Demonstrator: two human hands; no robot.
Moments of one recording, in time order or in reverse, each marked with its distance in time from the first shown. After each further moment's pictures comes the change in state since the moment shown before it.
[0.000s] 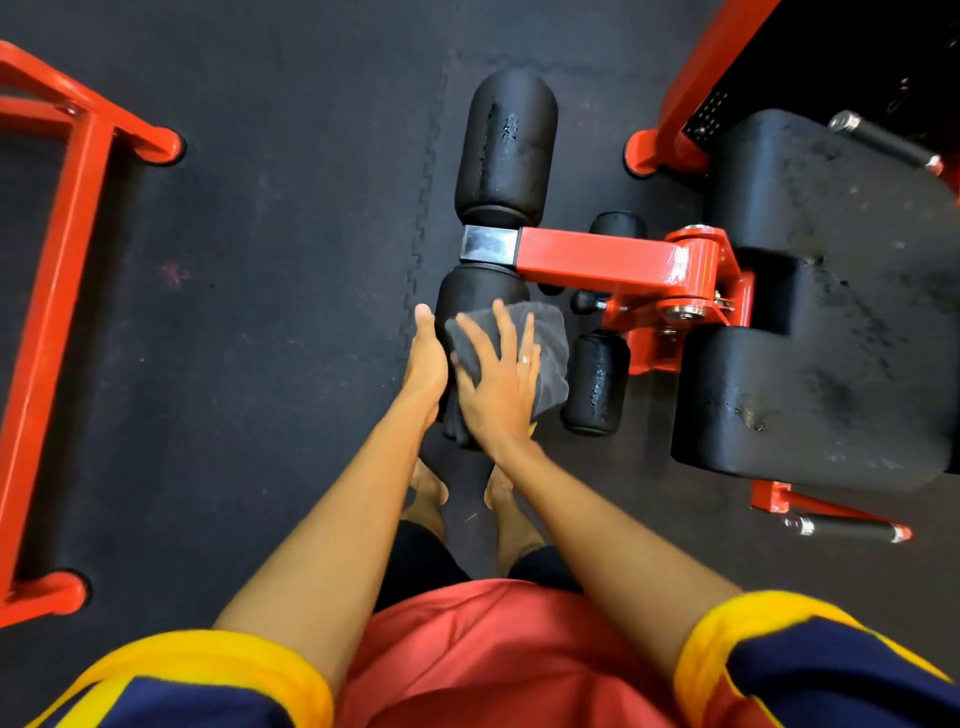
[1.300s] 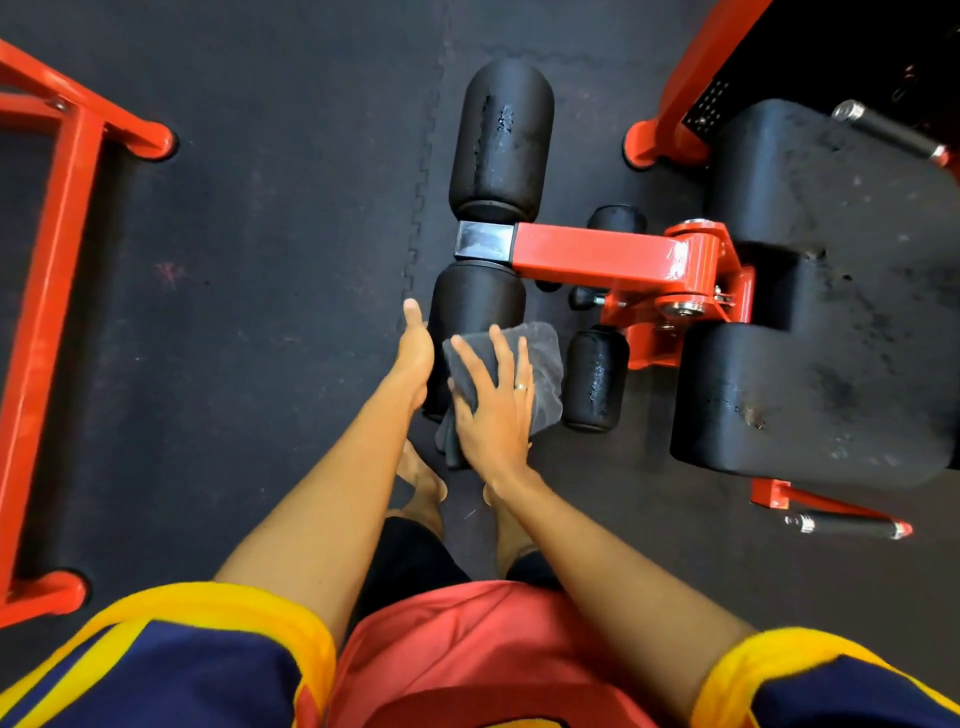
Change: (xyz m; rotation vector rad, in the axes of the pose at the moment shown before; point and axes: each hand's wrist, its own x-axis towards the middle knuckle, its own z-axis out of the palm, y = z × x) left_hand 0.035 0.001 -0.004 -0.020 -0.074 -0.124; right_hand -0.030 0.004 -0.001 0.031 -0.033 -0.015
